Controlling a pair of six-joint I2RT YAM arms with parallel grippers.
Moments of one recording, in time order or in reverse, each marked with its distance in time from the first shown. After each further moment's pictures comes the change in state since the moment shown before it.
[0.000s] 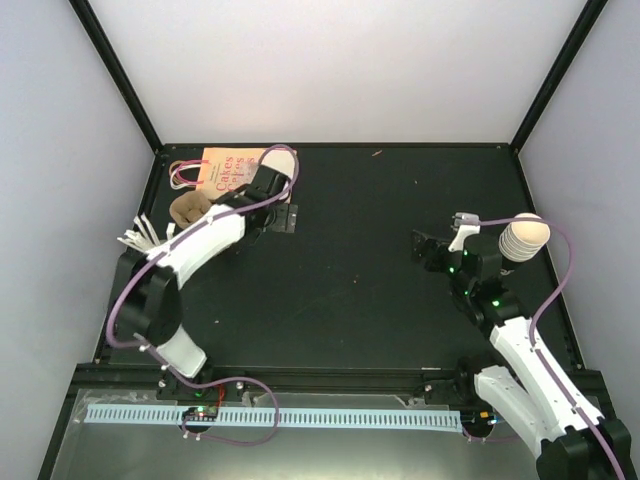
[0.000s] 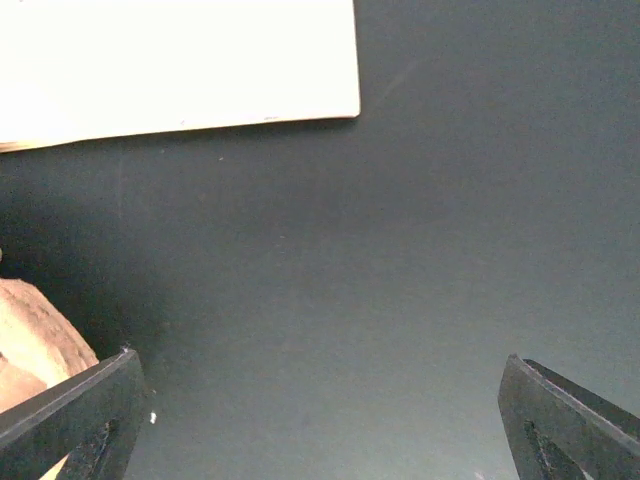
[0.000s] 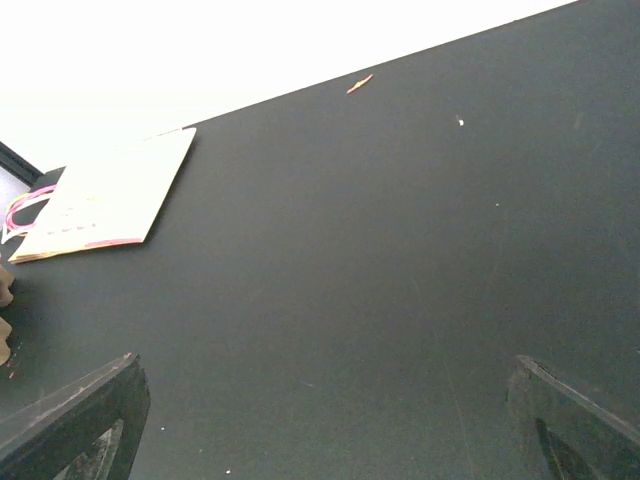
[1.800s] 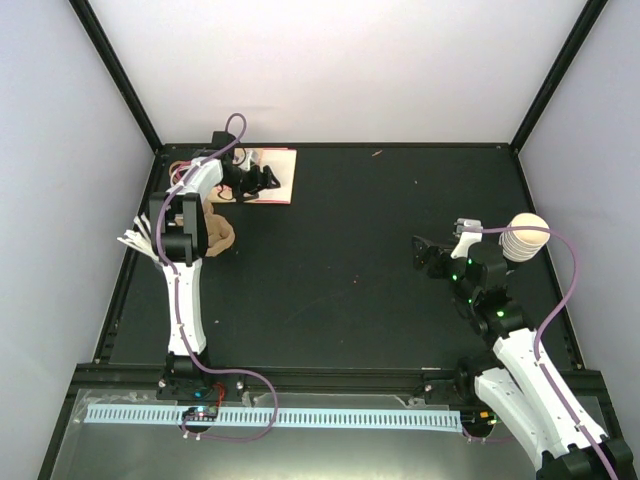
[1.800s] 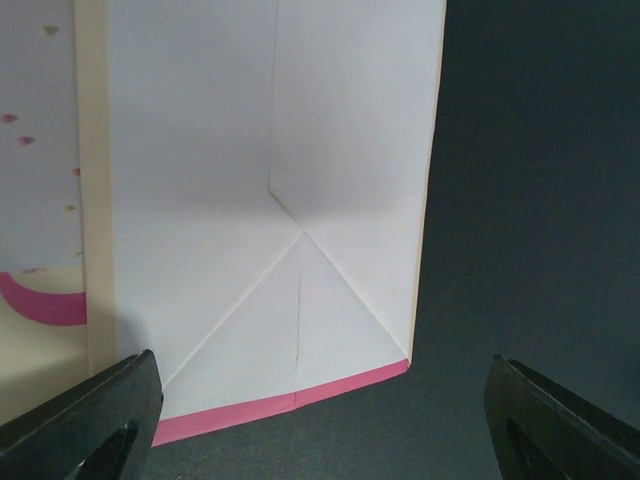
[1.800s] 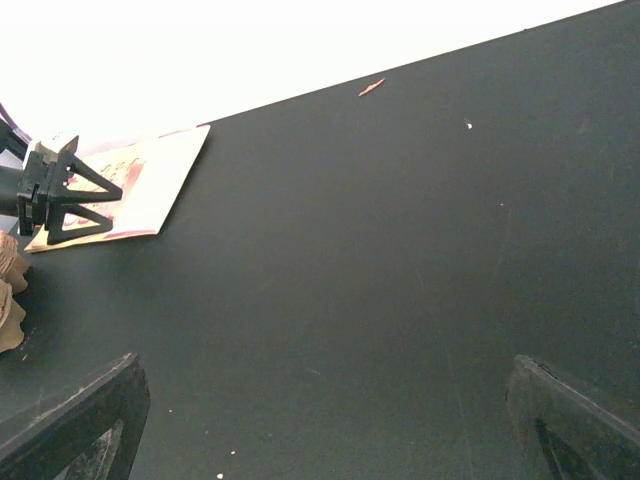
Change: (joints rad) left arm 0.431 0.822 0.775 -0.175 0.803 0.030; right arm 0.000 -0.108 -0.030 -0.044 -0.018 -0.024
